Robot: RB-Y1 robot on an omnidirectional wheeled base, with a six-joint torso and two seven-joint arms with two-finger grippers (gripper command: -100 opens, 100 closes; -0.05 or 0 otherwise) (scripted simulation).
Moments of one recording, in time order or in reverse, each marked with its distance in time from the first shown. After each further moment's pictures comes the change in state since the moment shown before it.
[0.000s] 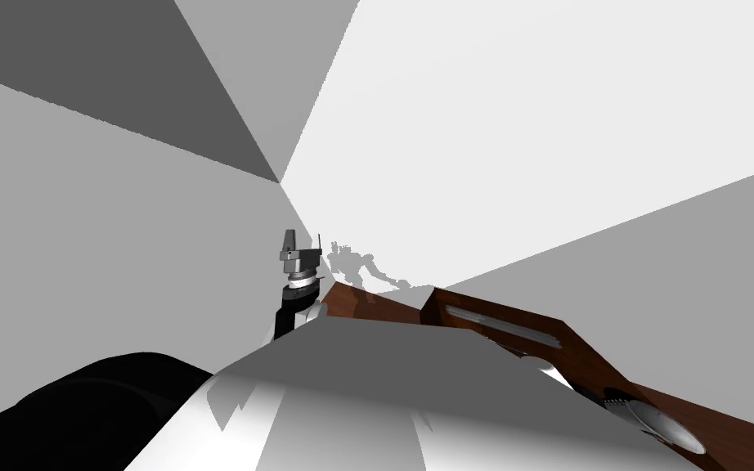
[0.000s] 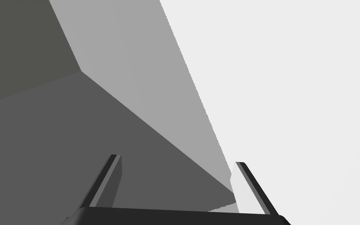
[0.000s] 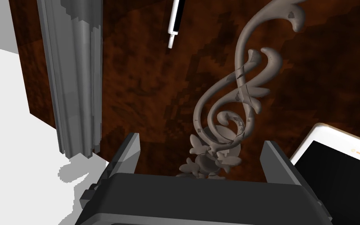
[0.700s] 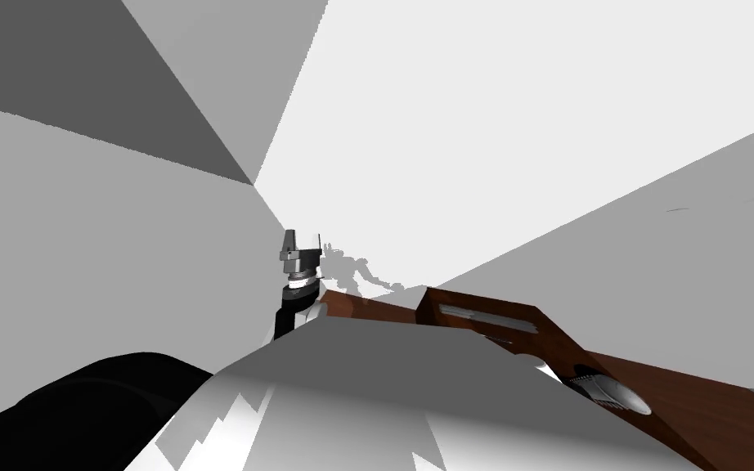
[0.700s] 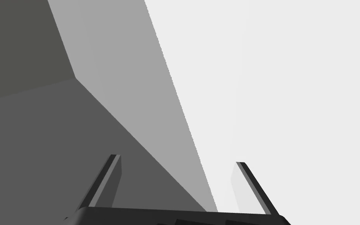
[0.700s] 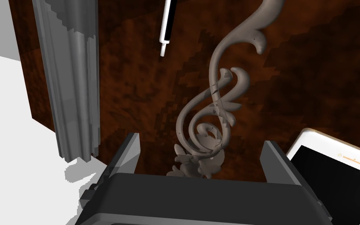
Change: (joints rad) left arm 0.000 0.000 0.000 0.000 0.000 0.000 0.000; right arm -0.007 0.044 -0.048 -0.026 0.060 0.036 0.071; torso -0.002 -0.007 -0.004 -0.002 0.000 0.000
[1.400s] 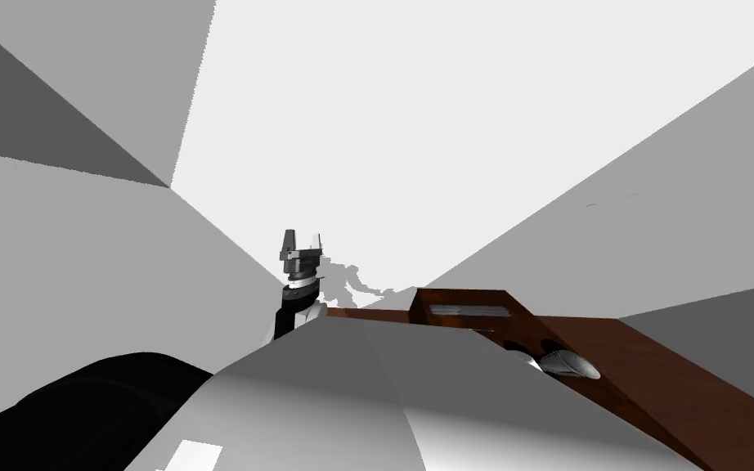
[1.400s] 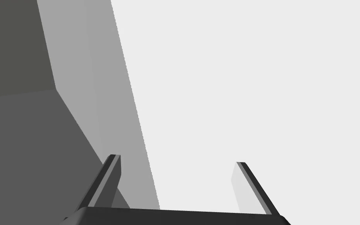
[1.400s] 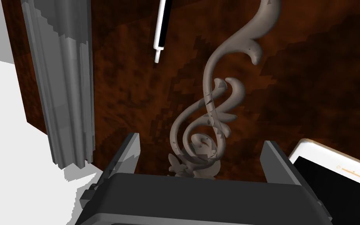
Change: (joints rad) left arm 0.000 0.000 0.000 0.000 0.000 0.000 0.000; right arm -0.023 0.083 -0.098 -0.029 0.105 0.065 0.174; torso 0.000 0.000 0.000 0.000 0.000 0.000
